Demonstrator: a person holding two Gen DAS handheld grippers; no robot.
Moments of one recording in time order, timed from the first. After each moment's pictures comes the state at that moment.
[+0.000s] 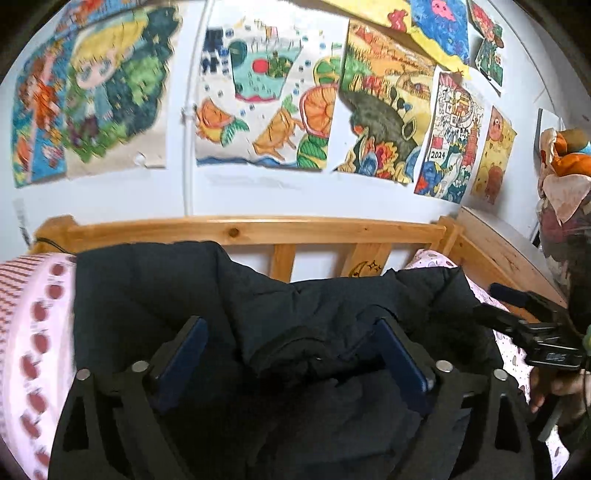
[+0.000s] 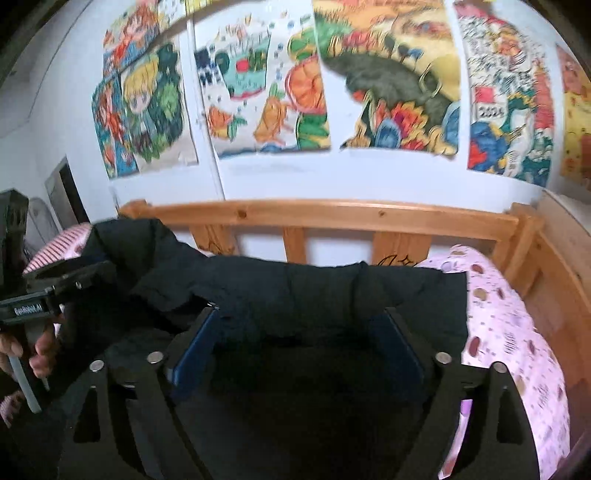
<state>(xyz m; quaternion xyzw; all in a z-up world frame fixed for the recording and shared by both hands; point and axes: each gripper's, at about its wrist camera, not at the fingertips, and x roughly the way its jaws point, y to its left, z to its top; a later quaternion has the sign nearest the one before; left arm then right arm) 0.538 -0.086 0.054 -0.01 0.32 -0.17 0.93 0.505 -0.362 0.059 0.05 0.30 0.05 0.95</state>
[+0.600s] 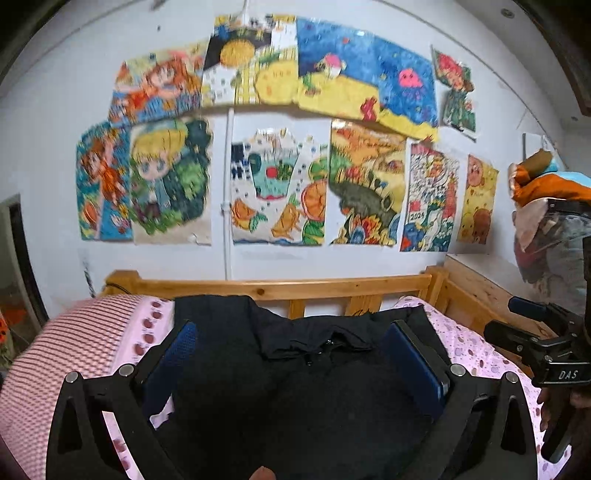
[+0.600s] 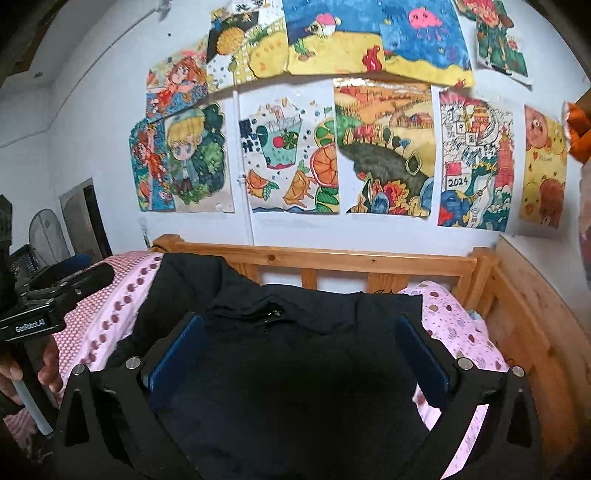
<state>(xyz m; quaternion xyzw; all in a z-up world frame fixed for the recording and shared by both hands) 0.370 -0.067 0.159 0.00 0.19 -0.13 0.97 0.351 -0.323 0.150 0.02 0.22 0.03 0.98</state>
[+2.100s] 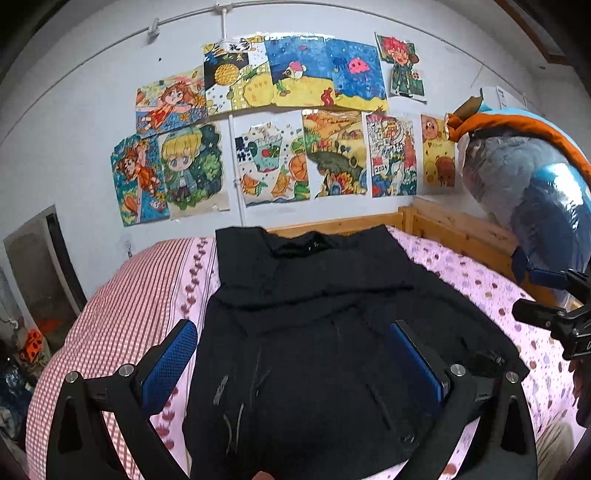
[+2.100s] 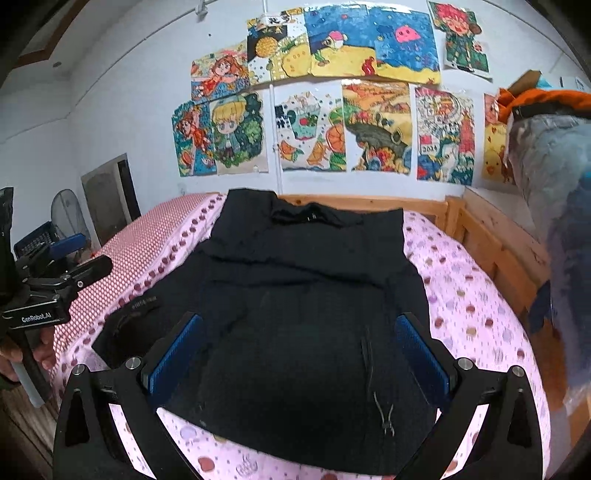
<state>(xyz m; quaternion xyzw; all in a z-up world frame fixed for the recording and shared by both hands) 0.111 -0.019 0.126 0.08 0.22 -0.12 0.97 0.064 -0.286 0.106 0.03 0.25 0.03 0.97</state>
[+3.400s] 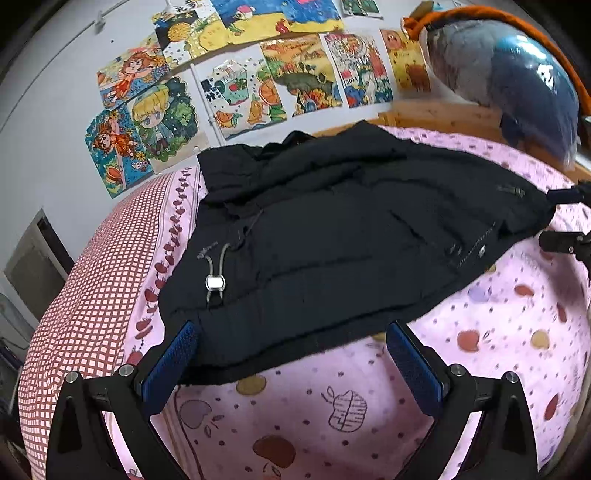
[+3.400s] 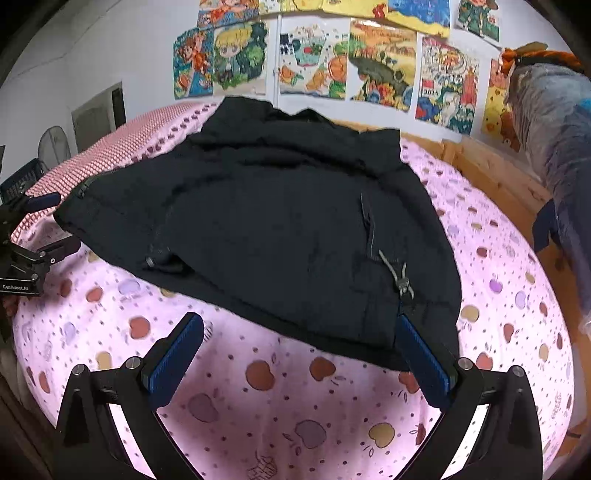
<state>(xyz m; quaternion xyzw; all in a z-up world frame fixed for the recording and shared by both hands) 0.073 0.001 -0.003 0.20 0.29 -0.12 0.93 0.021 -0.275 -0.010 -0.03 0.34 0.01 0.94</state>
